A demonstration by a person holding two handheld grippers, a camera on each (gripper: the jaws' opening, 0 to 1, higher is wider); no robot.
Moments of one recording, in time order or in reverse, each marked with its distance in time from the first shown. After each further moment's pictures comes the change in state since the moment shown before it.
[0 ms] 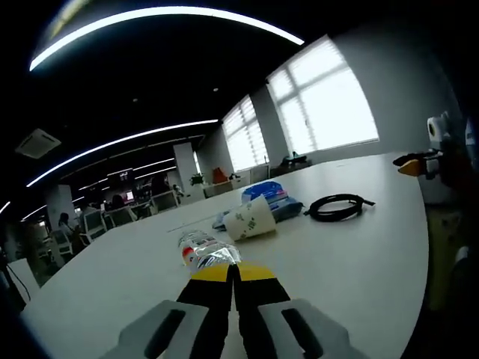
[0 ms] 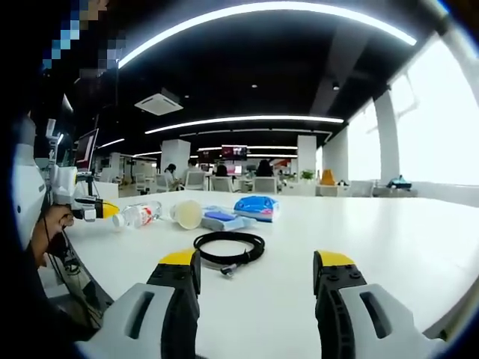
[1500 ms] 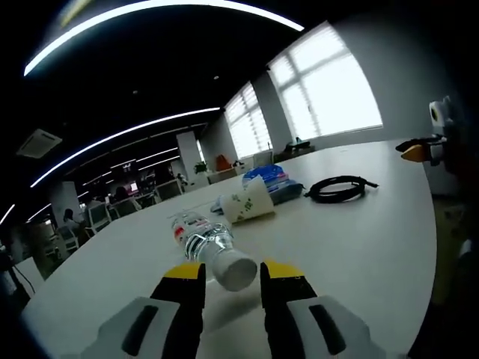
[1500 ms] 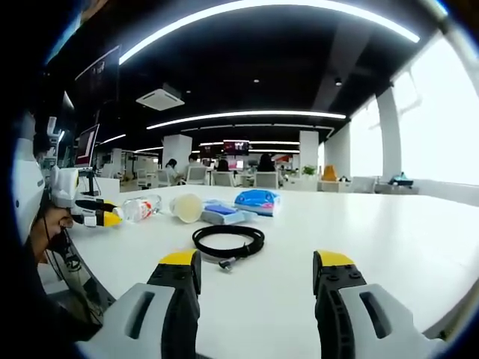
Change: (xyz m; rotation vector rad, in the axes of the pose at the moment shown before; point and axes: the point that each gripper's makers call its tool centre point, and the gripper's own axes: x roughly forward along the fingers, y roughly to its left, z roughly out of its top) left arm 0.002 -0.010 -0.020 0.025 0.077 0.031; right arm 0.001 -0.003 -0.008 -0.004 0.025 0.006
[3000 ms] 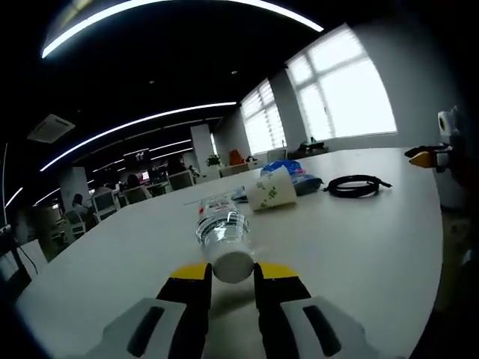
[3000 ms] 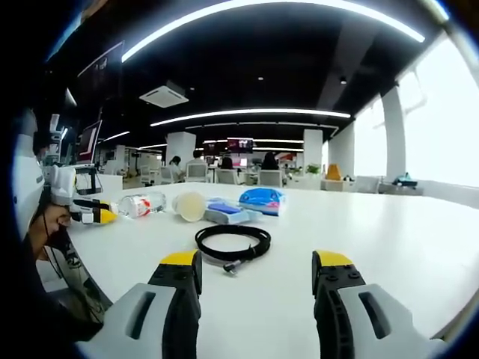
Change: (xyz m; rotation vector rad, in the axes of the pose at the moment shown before) left arm -0.010 0.028 -0.020 -0.064 0.029 0.061; right arm 0.014 0.009 0.000 -0.013 0.012 0.022
